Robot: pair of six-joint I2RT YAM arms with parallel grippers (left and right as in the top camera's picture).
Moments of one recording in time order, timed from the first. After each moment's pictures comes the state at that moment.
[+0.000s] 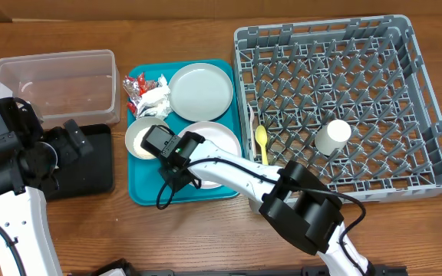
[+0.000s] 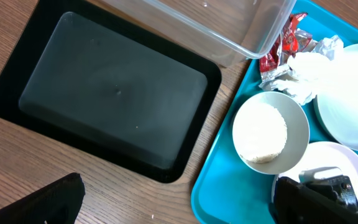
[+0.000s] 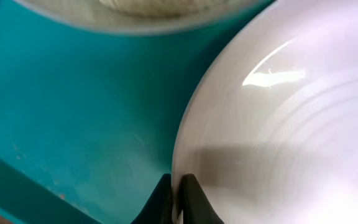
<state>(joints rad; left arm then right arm) 0.41 1.20 1.28 -1.15 0.06 -0.20 0.98 2.20 1.68 -0.86 -0.02 0.33</state>
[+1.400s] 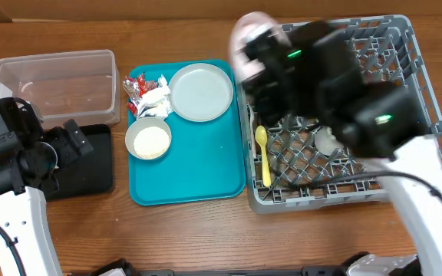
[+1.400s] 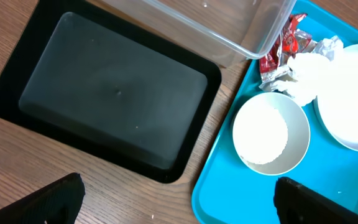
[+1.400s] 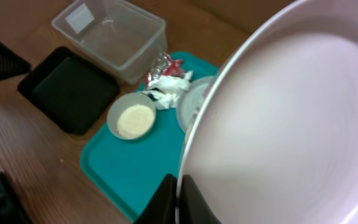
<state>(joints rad) 0.41 1.20 1.28 -1.15 0.06 -0.20 0.51 1.52 1.91 -1.12 -0.28 -0.07</state>
